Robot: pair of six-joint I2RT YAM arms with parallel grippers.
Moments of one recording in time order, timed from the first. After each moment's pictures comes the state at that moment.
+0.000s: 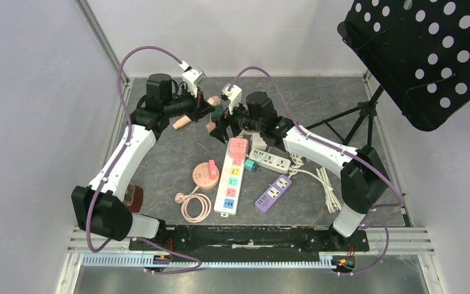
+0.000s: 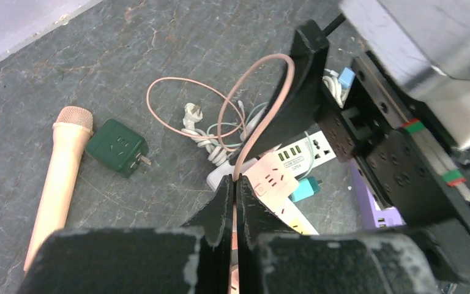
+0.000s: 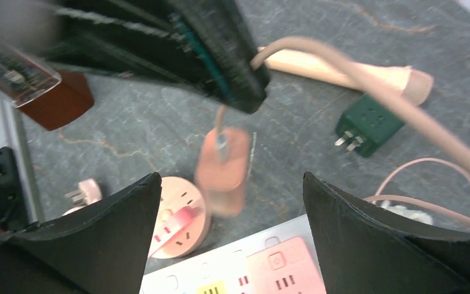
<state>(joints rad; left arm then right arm) -0.26 1.38 1.29 -0.35 0.61 0.10 0.74 1.71 1.32 0.06 -0.35 0.03</state>
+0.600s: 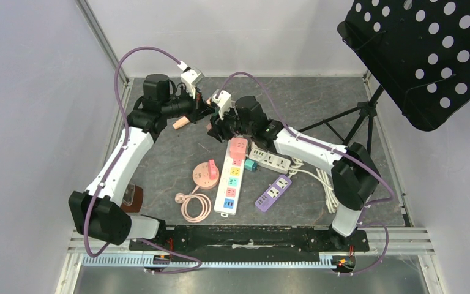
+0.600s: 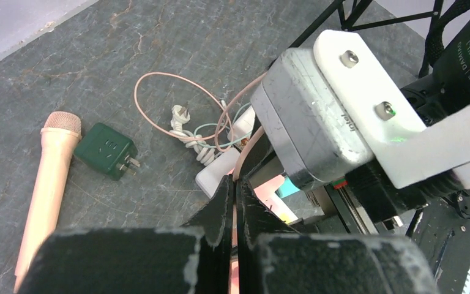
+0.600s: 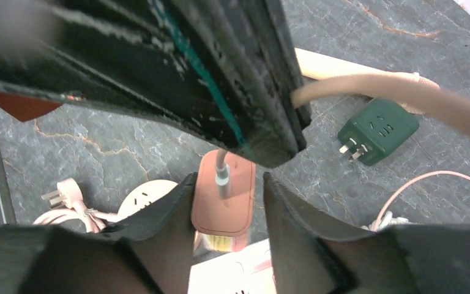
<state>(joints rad) -0.26 1.35 1.30 -0.39 0.67 0.11 0.80 1.78 1.37 0.04 -0.27 -0.05</state>
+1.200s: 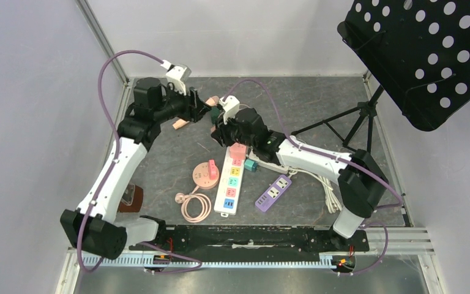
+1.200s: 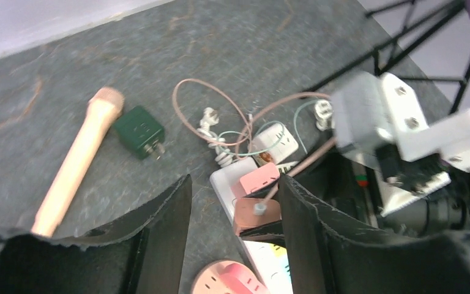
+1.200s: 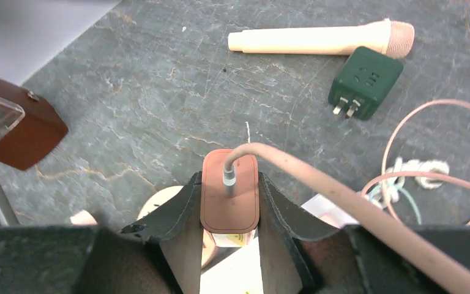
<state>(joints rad) -0.26 1.26 1.28 -0.38 0.51 -0.04 0.86 1.71 1.26 0.13 -0.04 0.12</state>
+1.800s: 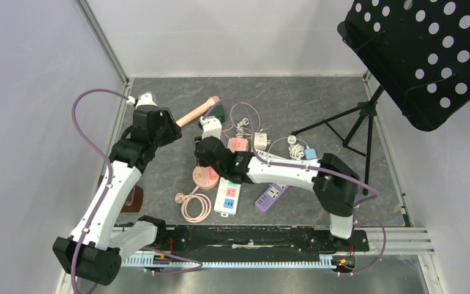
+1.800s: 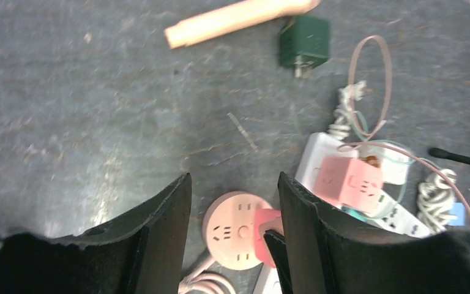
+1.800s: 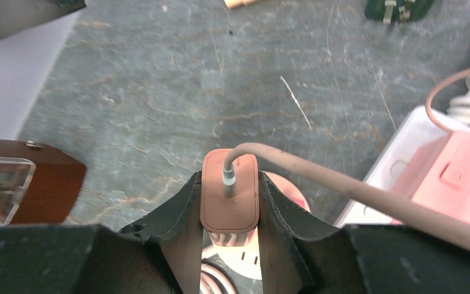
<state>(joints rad) -0.26 1.03 1.09 -0.64 -0.19 -0.52 1.13 1.86 1.41 -0.03 0.46 0.56</state>
